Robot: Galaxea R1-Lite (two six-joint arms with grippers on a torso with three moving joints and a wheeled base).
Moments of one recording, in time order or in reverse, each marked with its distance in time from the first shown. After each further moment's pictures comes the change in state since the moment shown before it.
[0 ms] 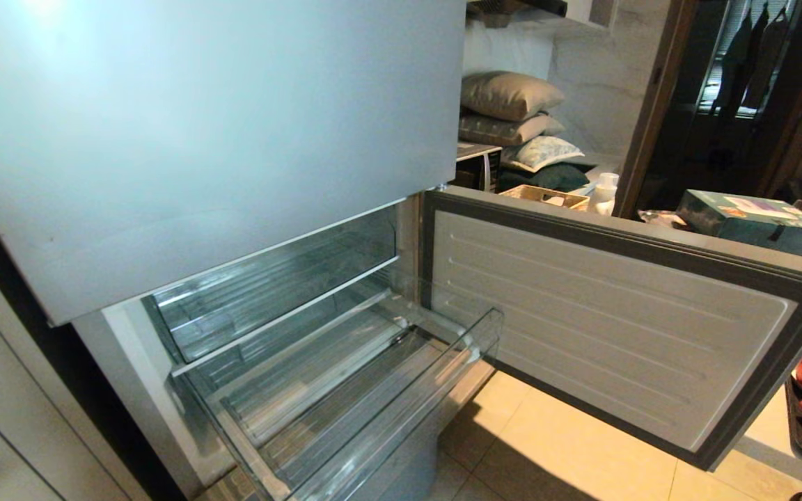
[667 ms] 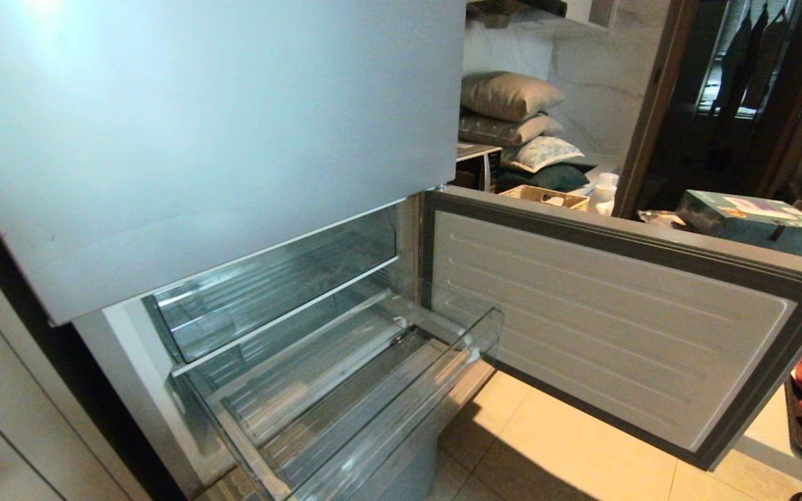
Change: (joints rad) left arm 0.000 0.000 0.000 0.000 0.000 0.000; right arm -0.162 -0.459 0.043 0.247 0.099 -0.154
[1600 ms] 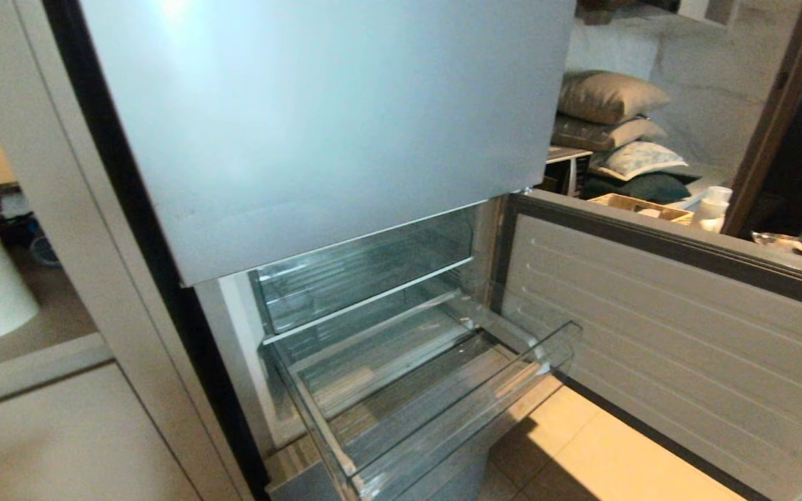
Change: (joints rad) left arm 0.000 0.000 0.000 -0.001 0.000 0.000; right arm 0.005 -0.109 0.000 0.059 0.021 0.000
